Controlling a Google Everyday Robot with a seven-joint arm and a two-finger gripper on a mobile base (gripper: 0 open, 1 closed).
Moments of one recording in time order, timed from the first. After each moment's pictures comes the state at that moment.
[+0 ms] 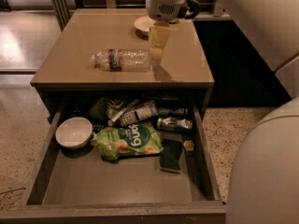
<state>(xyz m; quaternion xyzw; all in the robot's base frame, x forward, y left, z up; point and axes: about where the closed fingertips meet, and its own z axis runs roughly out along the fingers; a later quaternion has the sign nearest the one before) 0.659 -0.020 0.951 -0.72 0.67 -0.03 0.19</state>
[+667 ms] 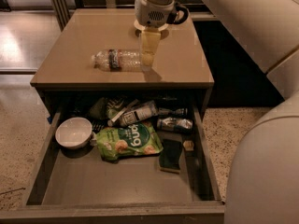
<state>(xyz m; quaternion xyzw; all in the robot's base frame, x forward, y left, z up) 0.653 0.011 0.939 -0.74 0.65 -0.01 0.19</state>
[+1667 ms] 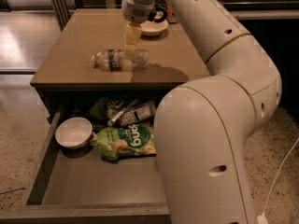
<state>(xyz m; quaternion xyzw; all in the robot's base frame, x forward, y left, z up) 0.743 0.056 0.913 -0.73 0.65 0.02 0.22</state>
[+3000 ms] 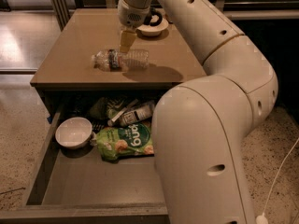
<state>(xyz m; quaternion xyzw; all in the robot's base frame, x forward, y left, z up) 0.740 0.069 0.901 -0.74 0.64 0.03 0.21</state>
